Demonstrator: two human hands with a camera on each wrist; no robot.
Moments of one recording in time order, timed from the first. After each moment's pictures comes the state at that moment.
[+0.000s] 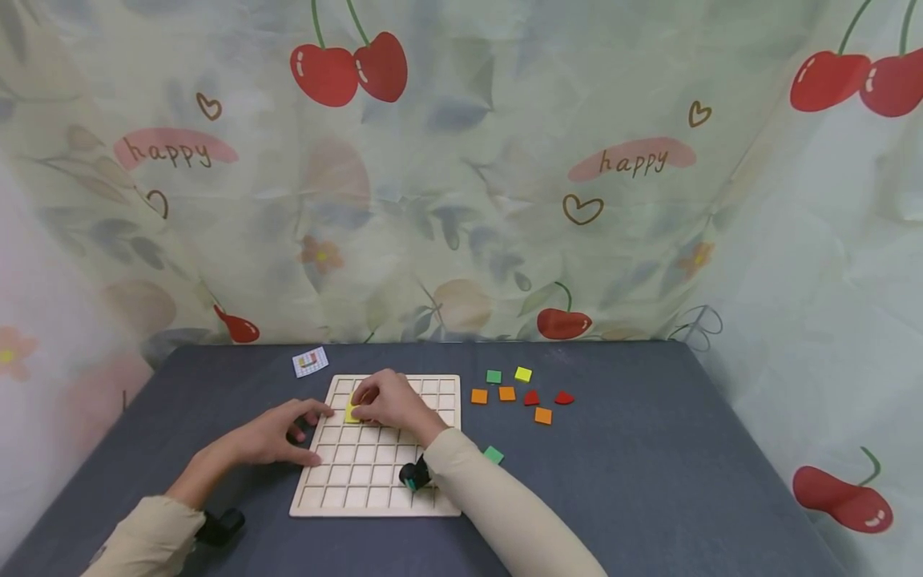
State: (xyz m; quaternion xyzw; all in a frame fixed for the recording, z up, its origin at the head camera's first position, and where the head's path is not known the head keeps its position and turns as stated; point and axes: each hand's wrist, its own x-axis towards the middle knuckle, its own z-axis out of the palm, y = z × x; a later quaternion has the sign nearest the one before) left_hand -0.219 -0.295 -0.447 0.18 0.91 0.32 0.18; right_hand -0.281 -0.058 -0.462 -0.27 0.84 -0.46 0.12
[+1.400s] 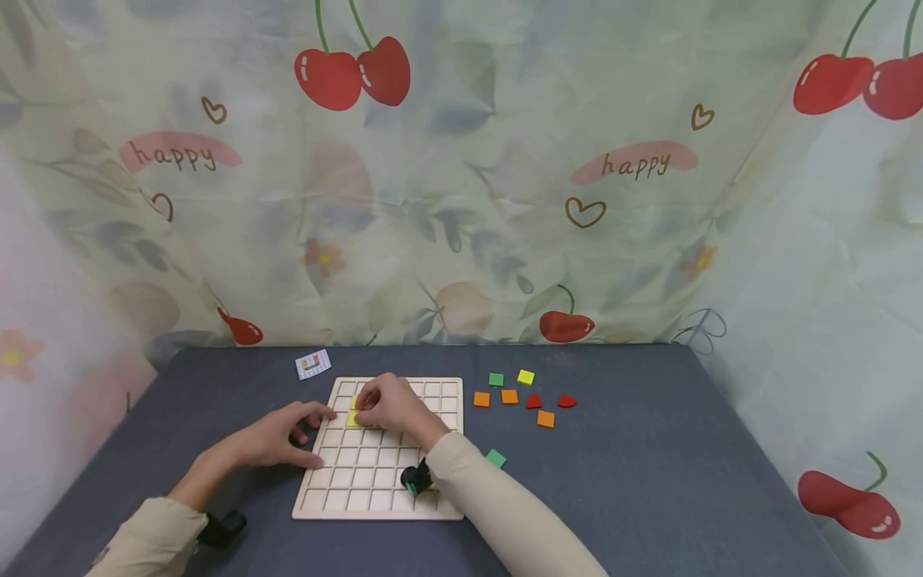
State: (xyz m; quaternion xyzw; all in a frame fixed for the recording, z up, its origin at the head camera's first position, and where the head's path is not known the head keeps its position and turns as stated) left_hand -0.218 -0.294 -0.446 0.18 0.91 0.32 0.18; right_hand -0.279 -0.056 -0.459 -0.29 0.85 -0.43 0.12
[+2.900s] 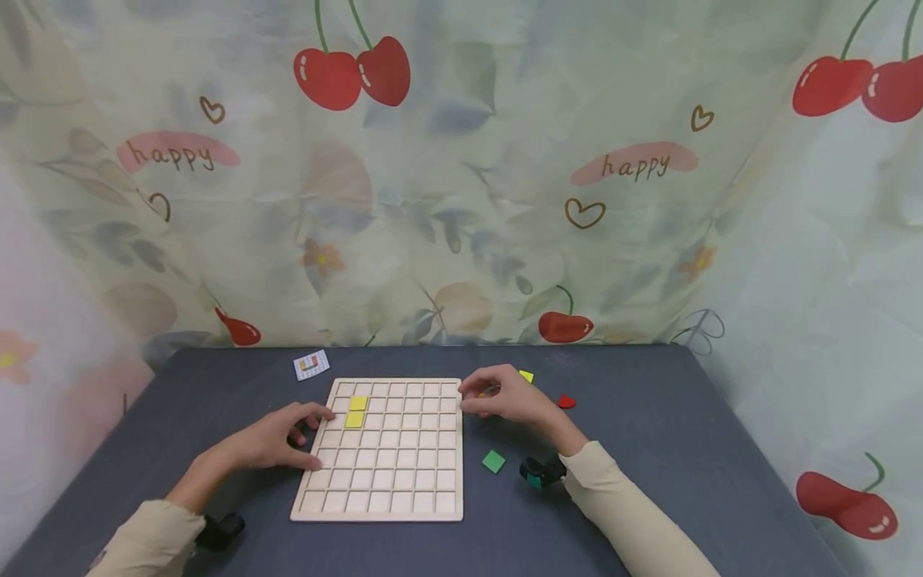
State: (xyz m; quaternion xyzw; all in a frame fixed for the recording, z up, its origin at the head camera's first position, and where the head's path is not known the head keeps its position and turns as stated) left_hand -0.219 -0.295 -0.447 0.17 0.91 0.32 0.18; right_hand -0.283 0.120 -0.445 -0.29 0.78 -0.53 0.16
